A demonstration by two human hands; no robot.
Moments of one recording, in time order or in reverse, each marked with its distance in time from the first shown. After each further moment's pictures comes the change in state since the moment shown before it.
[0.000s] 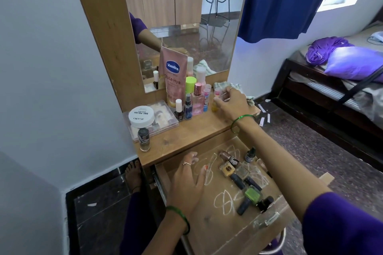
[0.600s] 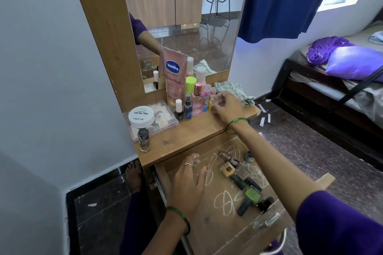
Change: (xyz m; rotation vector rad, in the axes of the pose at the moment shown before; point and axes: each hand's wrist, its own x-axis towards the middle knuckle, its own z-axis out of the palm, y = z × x) left_hand 0.000 0.001 0.000 0.021 -0.023 0.006; right_hand -0.001 0.007 0.017 0.112 -0.077 0.057
